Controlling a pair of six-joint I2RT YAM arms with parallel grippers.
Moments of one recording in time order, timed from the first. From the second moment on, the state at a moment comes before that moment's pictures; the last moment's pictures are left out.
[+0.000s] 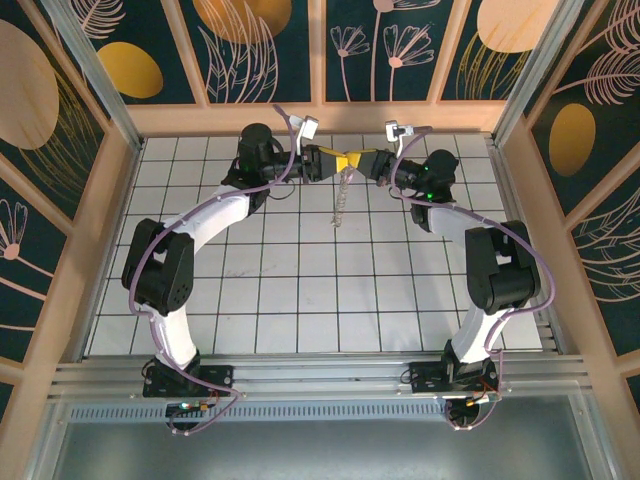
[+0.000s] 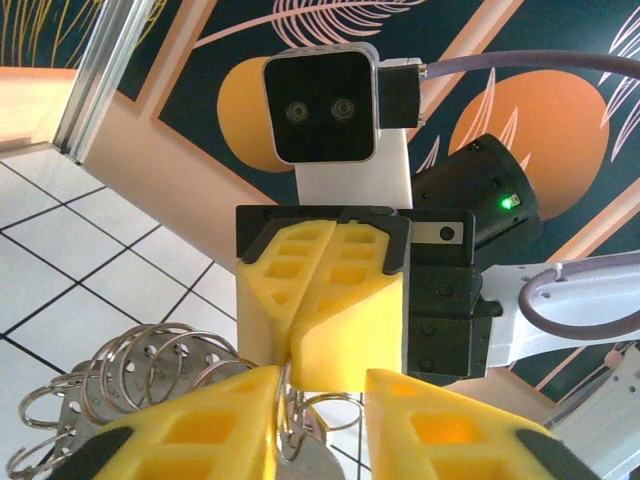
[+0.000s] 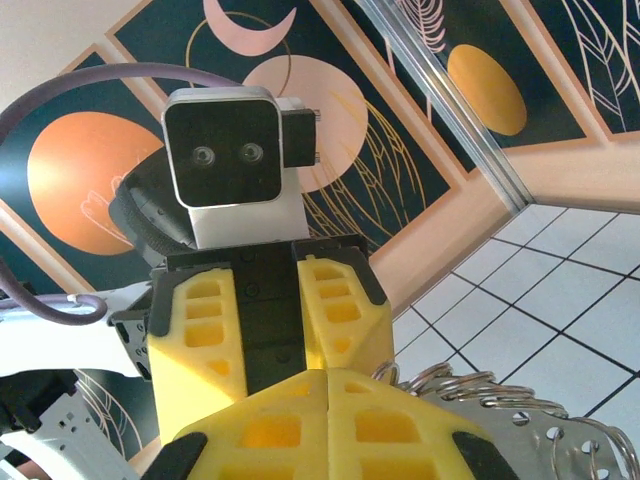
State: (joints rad) left arm -0.47 1.87 1.41 0.48 0.99 -0.64; right arm 0.24 1.77 1.05 1.09 -1.07 0.99
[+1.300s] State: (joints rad) left arm -0.49 1.87 1.31 0.73 0.97 -0.80; right arm 0.19 1.66 0.84 1.30 -1.07 1.00
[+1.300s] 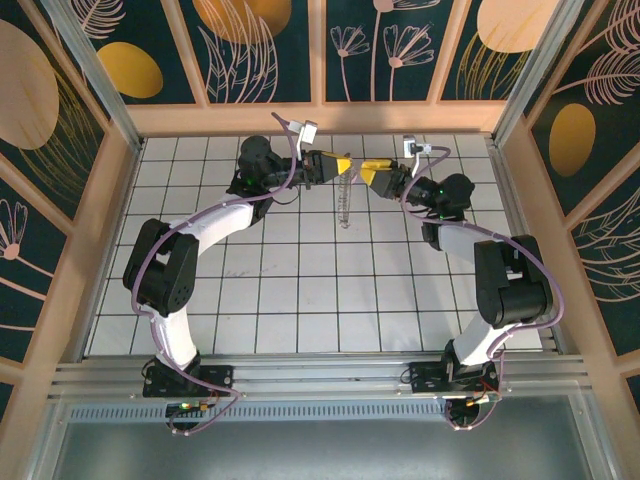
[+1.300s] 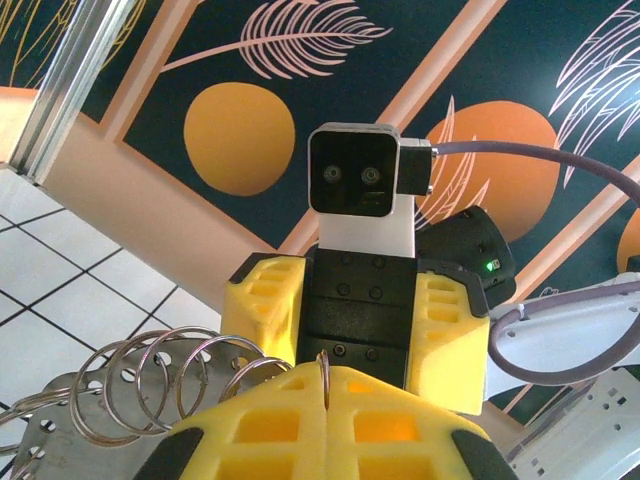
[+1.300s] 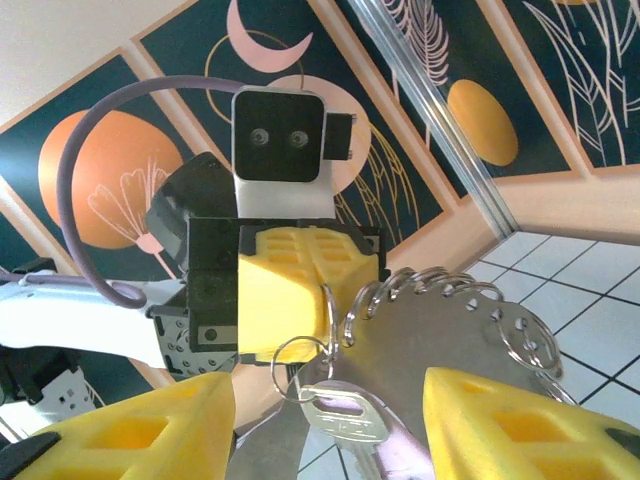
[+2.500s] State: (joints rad) left arm -0.50 1.87 1.31 0.78 0.99 -0.84; right arm 0.23 1.65 0.78 1.31 -1.13 0.92
